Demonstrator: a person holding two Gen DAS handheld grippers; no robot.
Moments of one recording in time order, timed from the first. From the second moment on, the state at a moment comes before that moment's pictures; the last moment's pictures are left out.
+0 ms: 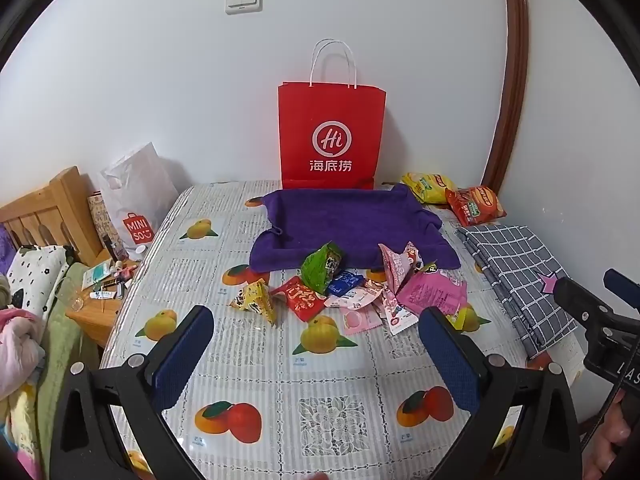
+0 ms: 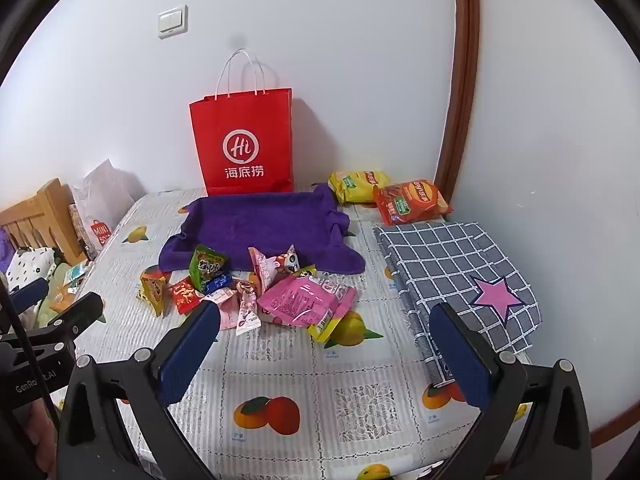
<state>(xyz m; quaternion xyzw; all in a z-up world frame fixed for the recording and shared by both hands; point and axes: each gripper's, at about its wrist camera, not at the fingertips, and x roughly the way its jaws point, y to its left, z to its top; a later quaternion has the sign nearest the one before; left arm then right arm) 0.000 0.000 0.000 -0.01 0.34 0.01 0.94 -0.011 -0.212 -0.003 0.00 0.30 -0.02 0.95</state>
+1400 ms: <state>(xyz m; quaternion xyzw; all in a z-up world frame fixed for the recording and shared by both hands) -0.003 -0.008 0.010 -0.01 0.32 -0.01 0.95 -0.020 -0.224 0.001 0.02 0.29 -0.02 0.96</state>
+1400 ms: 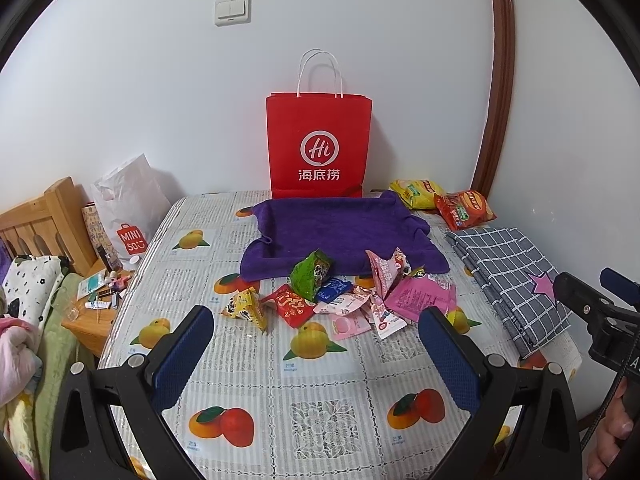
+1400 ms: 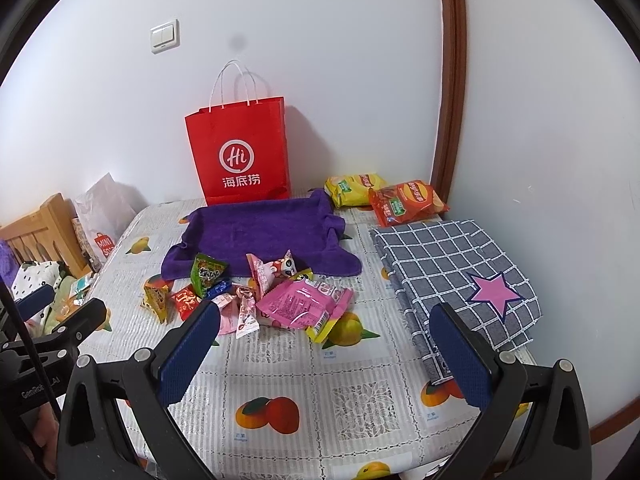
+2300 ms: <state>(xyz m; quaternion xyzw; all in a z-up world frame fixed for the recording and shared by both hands) -0.006 -0.012 0.018 0.00 0.31 0.00 0.95 -0.024 -0.221 0.007 0.02 0.29 -0.02 0.96</state>
